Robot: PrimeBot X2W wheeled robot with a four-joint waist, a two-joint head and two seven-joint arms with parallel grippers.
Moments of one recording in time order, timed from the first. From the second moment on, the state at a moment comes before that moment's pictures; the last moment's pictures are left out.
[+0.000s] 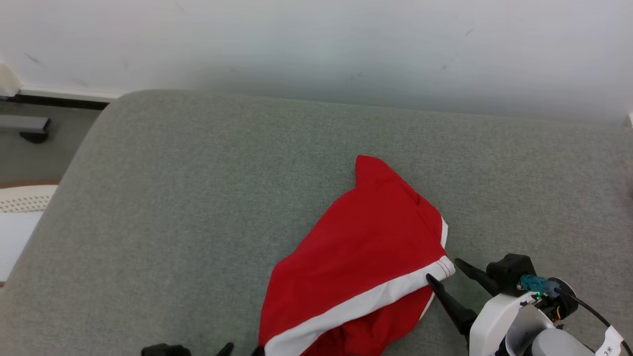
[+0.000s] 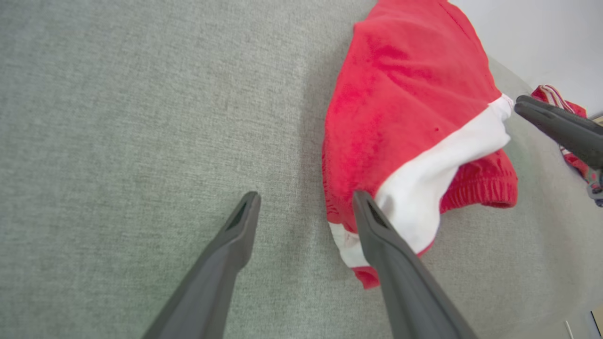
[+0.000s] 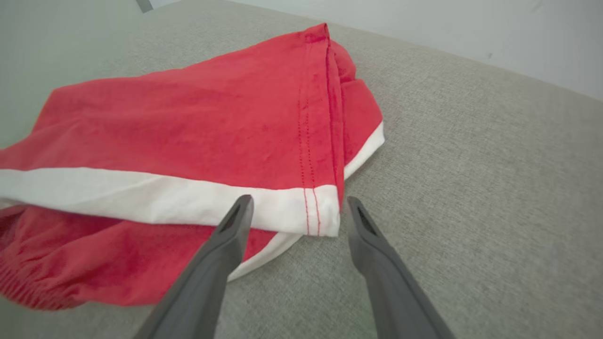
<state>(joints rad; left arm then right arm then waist) 0.10 0.22 -0.28 0.10 -0.56 -0.13 0.11 -0.39 -0.32 0.63 0.40 0.57 0.13 0.08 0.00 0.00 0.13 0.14</state>
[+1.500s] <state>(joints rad) 0.04 0.22 -0.45 0.13 -0.61 -0.13 0.03 -0.41 -0.42 0.60 0.51 0.78 0.13 -0.09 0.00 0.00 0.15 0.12</state>
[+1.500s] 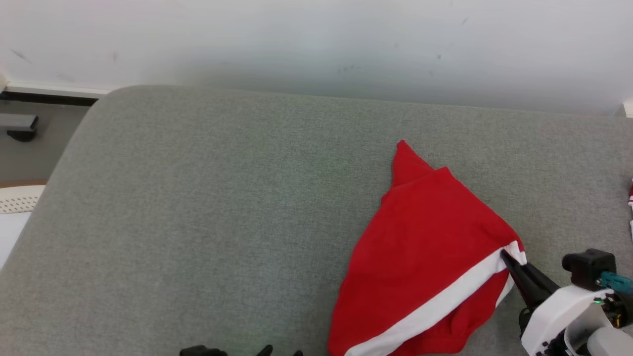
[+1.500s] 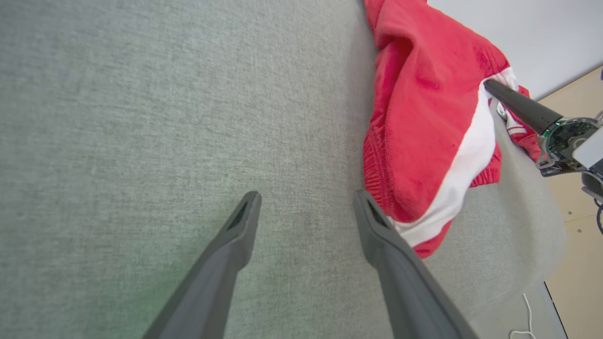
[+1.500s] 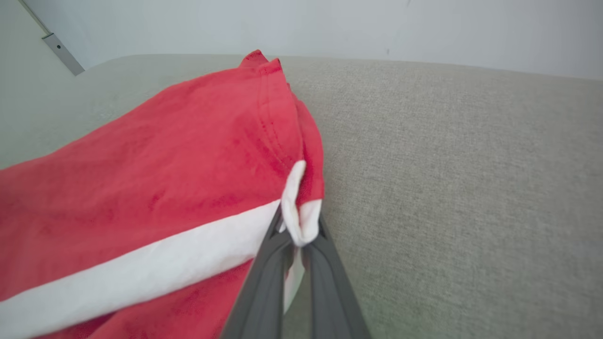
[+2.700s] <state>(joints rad) 0.10 0.26 -0.37 0.09 -0.60 -0.03 -0.11 0.18 -0.20 -0.07 0.26 0.30 0.13 -0.26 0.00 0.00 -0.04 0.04</state>
